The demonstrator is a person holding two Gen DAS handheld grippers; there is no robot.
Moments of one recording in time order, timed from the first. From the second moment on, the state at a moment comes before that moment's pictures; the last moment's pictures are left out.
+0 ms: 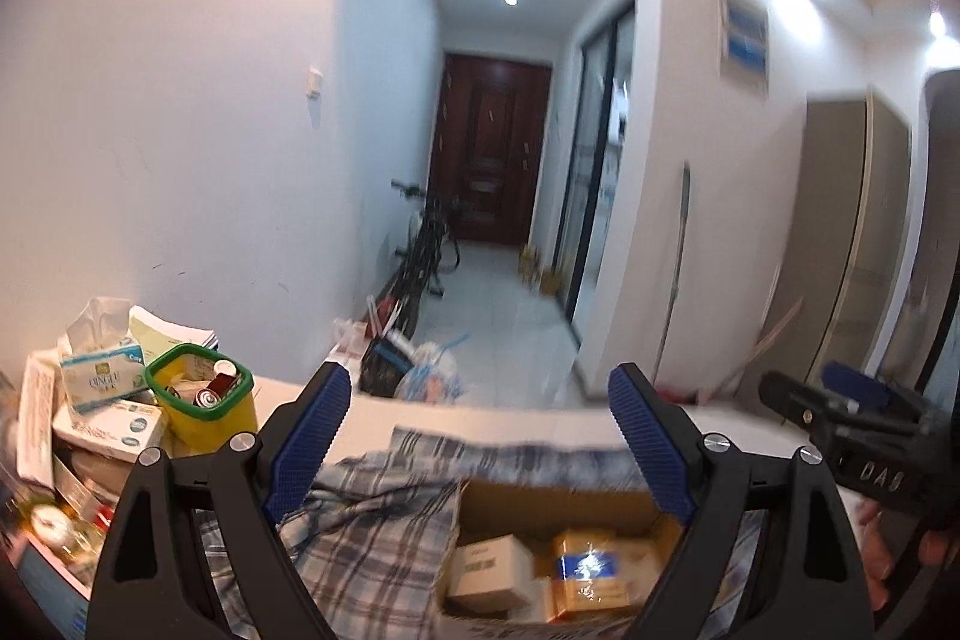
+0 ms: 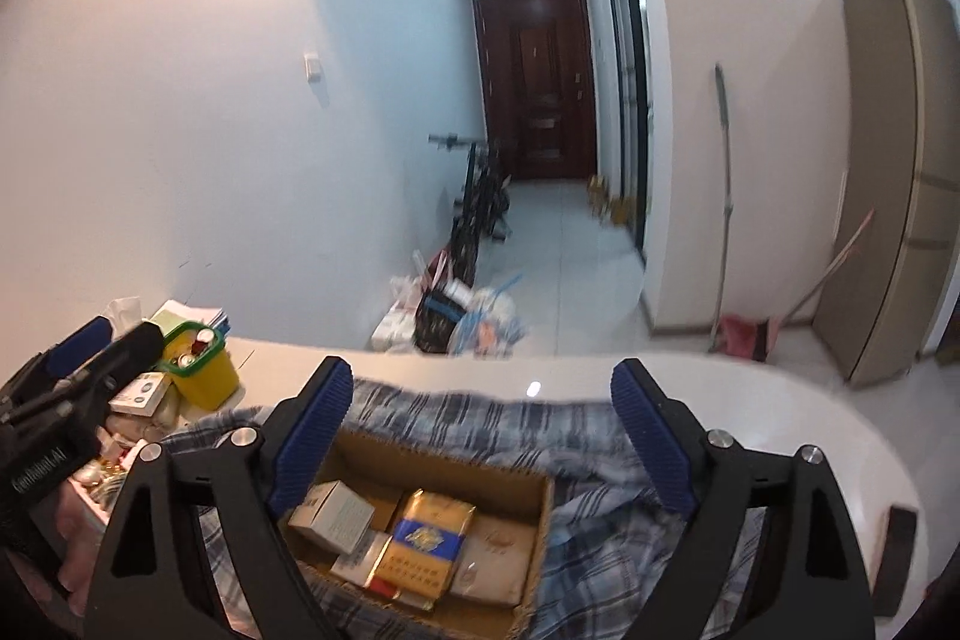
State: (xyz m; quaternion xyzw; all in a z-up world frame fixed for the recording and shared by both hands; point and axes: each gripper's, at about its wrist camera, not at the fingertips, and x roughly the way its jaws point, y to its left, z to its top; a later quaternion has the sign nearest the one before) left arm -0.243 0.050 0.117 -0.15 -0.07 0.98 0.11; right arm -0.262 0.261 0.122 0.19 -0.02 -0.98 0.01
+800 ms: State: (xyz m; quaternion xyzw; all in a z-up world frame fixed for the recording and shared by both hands) left arm -0.123 0.018 0.189 0.02 -0.06 0.99 0.09; right arm -0.127 0.264 0.184 -0.06 -0.02 -1.00 0.03
